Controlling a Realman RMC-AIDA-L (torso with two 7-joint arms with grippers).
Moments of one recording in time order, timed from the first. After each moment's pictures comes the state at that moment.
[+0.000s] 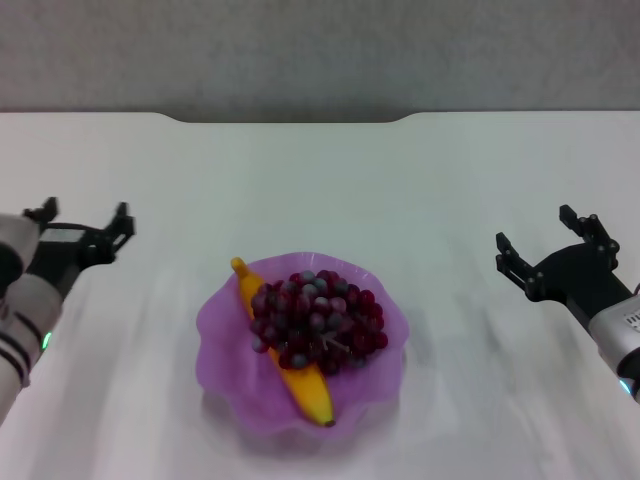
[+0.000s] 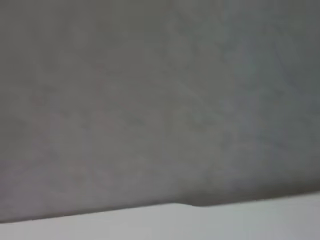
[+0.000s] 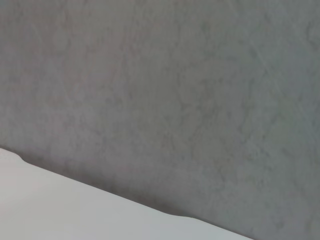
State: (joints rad) left arm -0.21 -2.04 1.95 0.95 2.10 -0.41 -2.54; right arm 0.44 2.02 0.57 0.39 -2.09 -0.91 -0.22
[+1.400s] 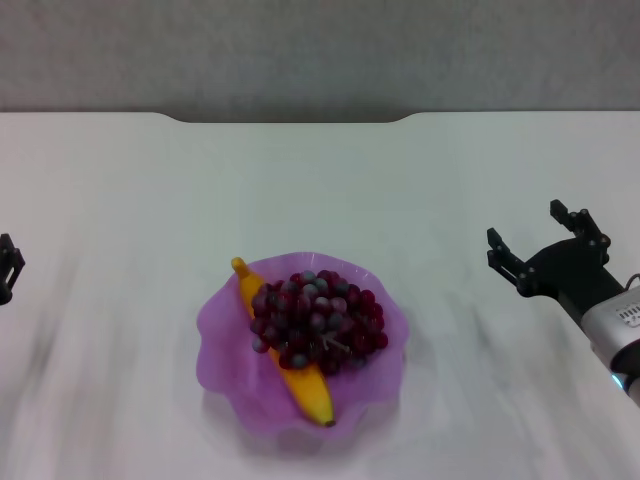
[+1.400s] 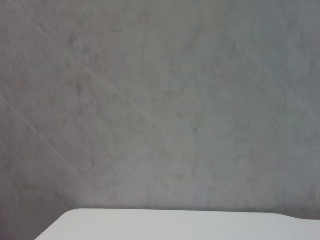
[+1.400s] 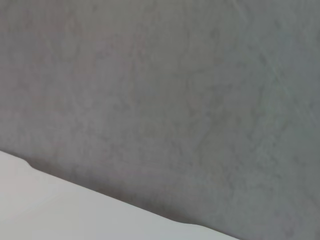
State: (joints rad) left arm -0.30 -2.05 2.09 0.42 2.13 -0.93 -3.00; right arm 0.46 2.02 0.56 0.39 -2.08 -0.91 -0.21
